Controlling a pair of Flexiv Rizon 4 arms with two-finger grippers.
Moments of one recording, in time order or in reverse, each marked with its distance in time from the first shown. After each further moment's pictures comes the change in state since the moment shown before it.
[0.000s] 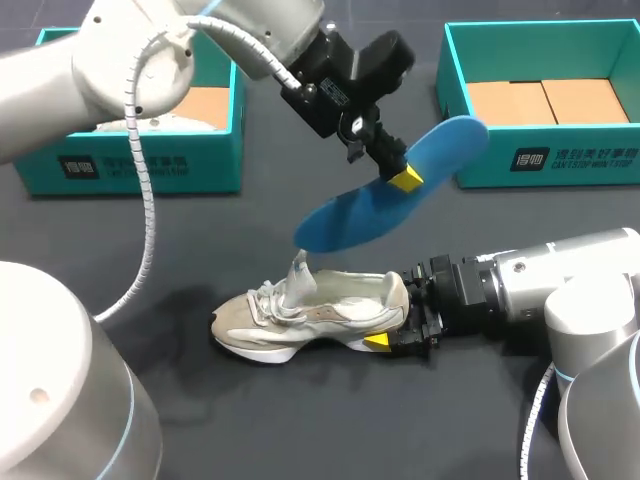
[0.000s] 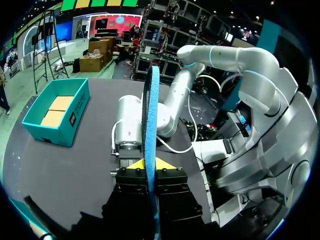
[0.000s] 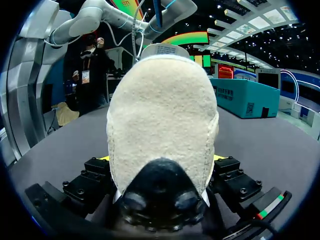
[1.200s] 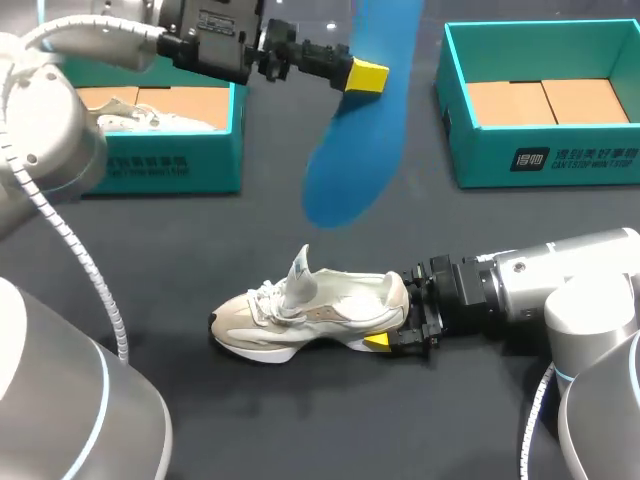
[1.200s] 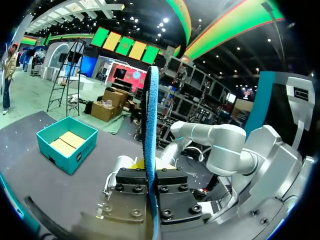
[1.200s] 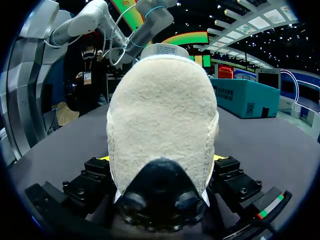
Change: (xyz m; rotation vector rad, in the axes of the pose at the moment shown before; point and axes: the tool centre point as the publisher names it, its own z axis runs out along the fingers) left arm 0.051 -0.061 -0.129 0.590 -0.013 -0.181; right arm 0.000 0.000 0.000 0.000 0.000 0.000
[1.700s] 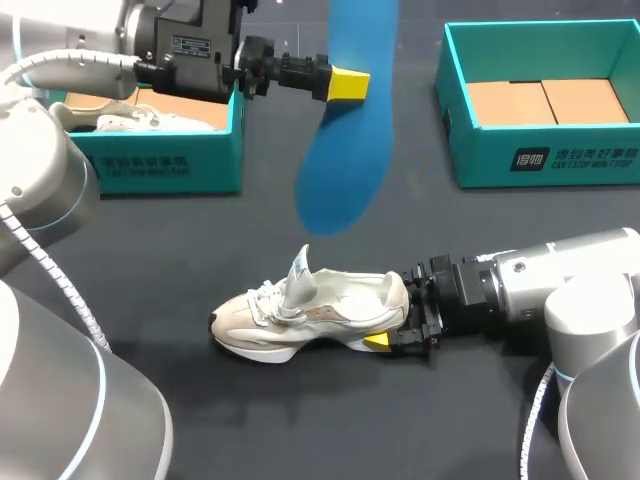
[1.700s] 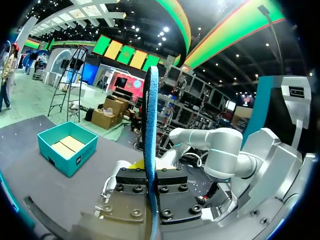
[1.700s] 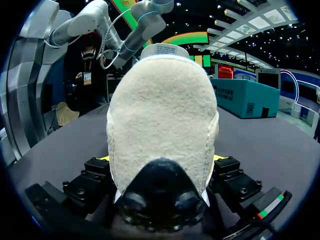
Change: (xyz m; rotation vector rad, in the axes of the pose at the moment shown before) left arm 0.008 0.005 -0.011 0.081 0.007 -0.009; right arm 0.000 0.000 0.000 0.000 0.000 0.000
